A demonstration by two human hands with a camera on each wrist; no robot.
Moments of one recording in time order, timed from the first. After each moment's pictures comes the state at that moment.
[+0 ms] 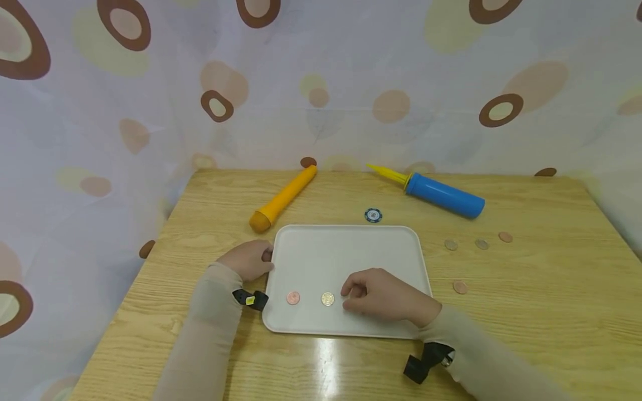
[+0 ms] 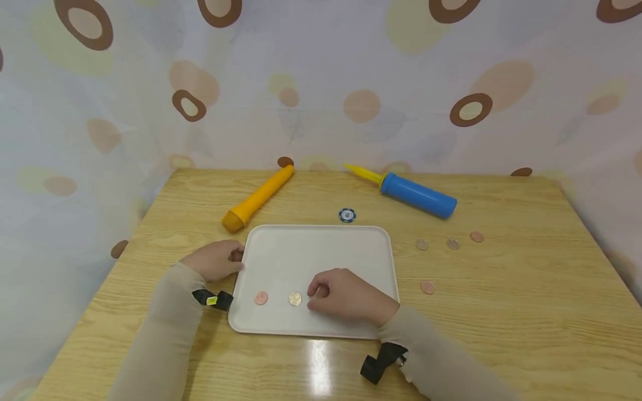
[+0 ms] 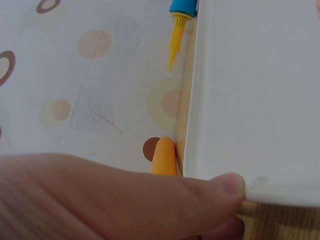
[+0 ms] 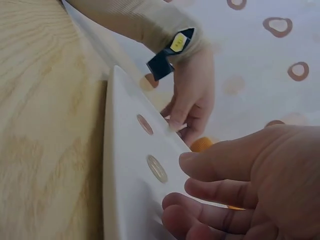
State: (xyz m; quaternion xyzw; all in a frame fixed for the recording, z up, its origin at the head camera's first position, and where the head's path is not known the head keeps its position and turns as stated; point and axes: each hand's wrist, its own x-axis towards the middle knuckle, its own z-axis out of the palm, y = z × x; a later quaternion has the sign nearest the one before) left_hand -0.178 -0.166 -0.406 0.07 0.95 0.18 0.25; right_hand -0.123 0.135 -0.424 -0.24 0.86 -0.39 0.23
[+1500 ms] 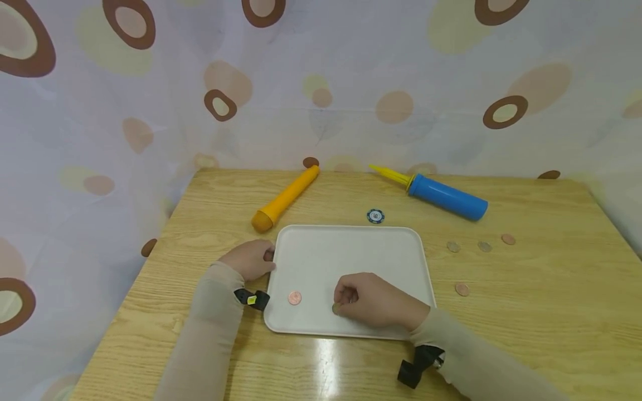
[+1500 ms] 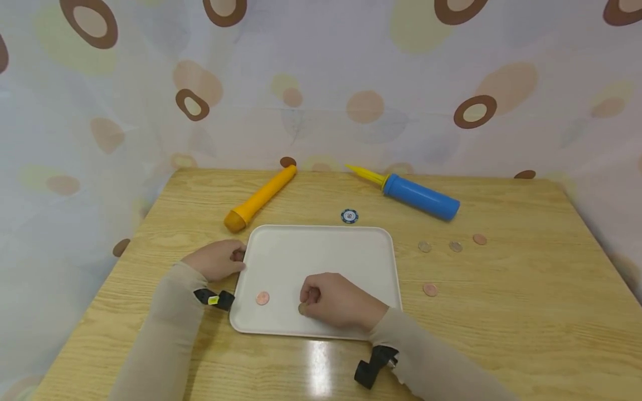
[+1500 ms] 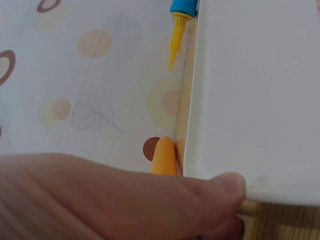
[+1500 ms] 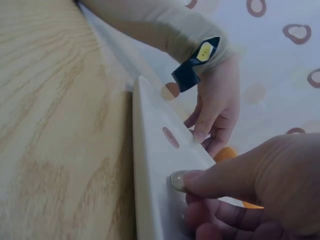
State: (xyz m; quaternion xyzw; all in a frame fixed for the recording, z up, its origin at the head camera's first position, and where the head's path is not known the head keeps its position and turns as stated) left_hand -0.176 -0.166 -0.402 0.08 0.95 0.18 0.25; right_hand -0.120 0.117 -0.432 -0.25 0.86 -0.38 0.23
